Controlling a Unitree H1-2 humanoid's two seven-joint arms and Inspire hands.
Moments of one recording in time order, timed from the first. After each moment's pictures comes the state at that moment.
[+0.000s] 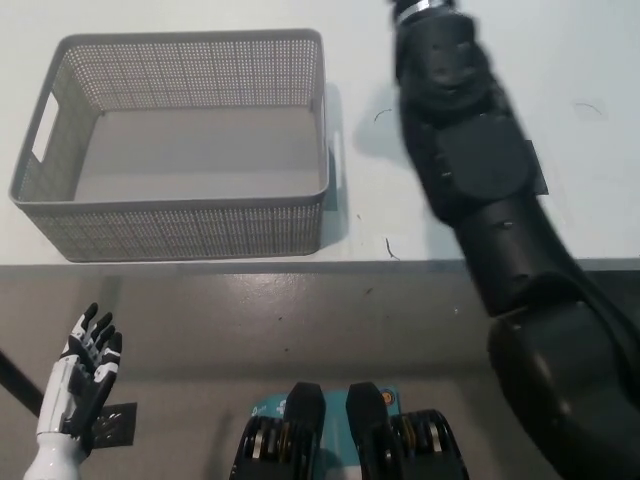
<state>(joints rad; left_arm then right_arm) -0.05 0.16 0.16 0.20 -0.12 -0.18 -0.04 -1.25 0.07 0.02 0.81 0.00 -0.02 -0.21</state>
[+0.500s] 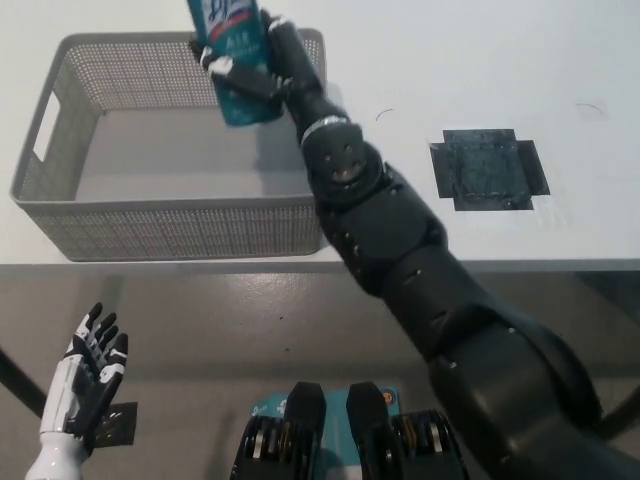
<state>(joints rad) -0.05 0.16 0.16 0.19 -0.09 -0.17 -0.04 -1.24 0.20 0.11 1.16 -0.06 -0.14 -0.20</state>
